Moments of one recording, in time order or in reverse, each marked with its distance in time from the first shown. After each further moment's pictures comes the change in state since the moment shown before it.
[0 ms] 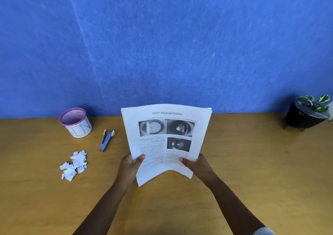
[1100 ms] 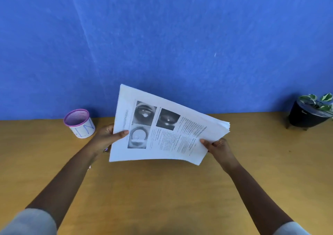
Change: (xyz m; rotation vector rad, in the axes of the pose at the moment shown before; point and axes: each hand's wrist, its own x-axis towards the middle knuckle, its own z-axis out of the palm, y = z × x) left_hand 0.046 0.081 -0.080 0.076 -0.194 -0.021; right_hand 0.006 -0.036 -0.045 0.092 0.109 -0.194
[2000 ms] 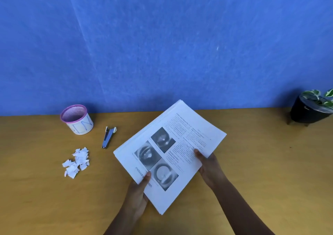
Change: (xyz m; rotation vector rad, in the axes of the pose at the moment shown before) left_hand -0.074 -0.109 0.124 -0.725 0.149 -0.243; right_hand -0.026 0.047 0.035 0.433 0.044 0.236
